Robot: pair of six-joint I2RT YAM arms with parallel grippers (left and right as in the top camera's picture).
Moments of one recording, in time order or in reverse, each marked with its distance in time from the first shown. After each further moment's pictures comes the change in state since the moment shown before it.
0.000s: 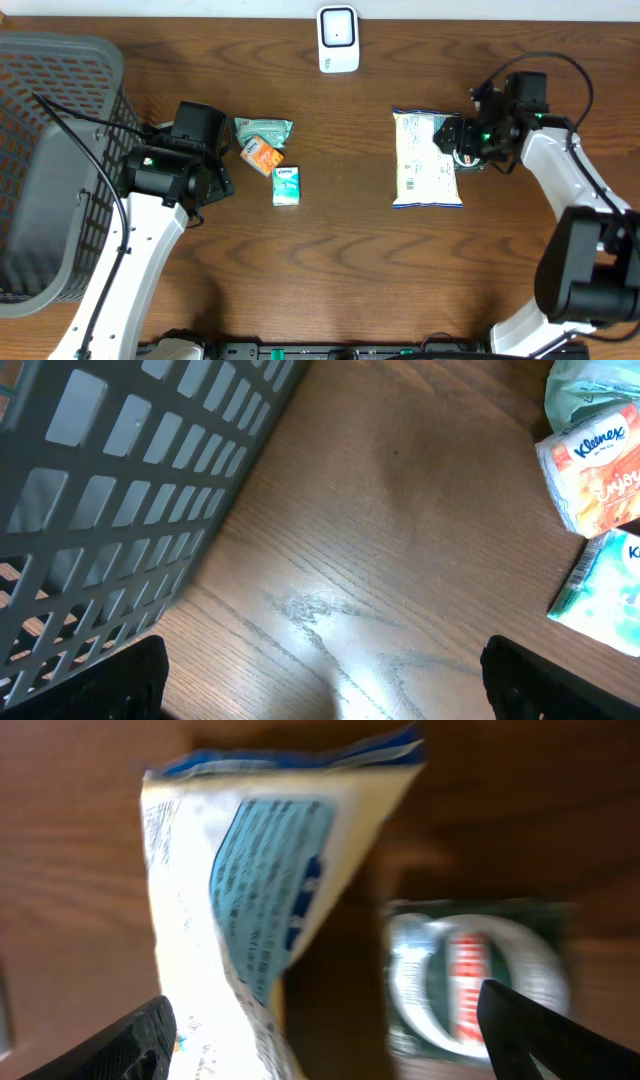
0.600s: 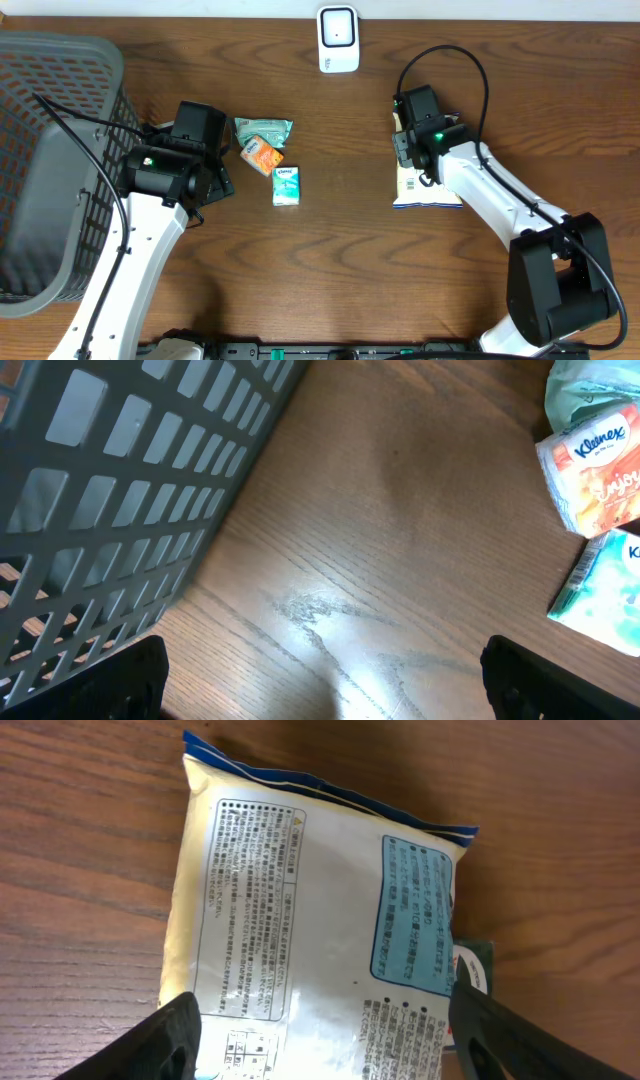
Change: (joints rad) left arm 0.000 0.000 0.000 0.000 0.000 0.000; right arm 0.432 -0.055 -0.042 0.084 0.753 0.001
